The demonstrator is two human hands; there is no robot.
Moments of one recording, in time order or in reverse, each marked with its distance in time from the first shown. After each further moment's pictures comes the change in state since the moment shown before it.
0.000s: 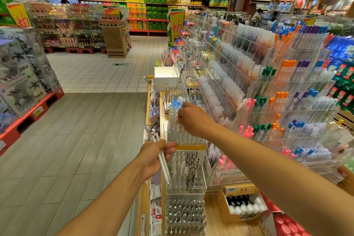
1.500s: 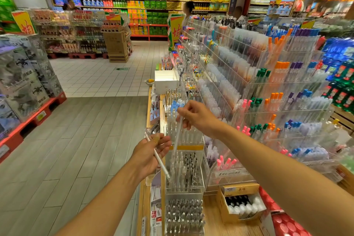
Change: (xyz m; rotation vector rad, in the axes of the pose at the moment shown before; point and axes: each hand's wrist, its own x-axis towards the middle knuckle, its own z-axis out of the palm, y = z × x) left_hand -0.011 0.002 -0.002 -0.159 -0.042 0.141; right_hand -0.029 0.007 -0.024 1.165 -0.007 0.114
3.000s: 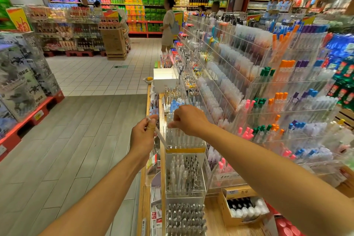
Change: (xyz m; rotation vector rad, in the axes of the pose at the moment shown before) left_hand 0.034 0.019 0.008 0.524 0.162 0.539; right_hand 0.046 0.014 0.017 -1.165 0.026 -0.047
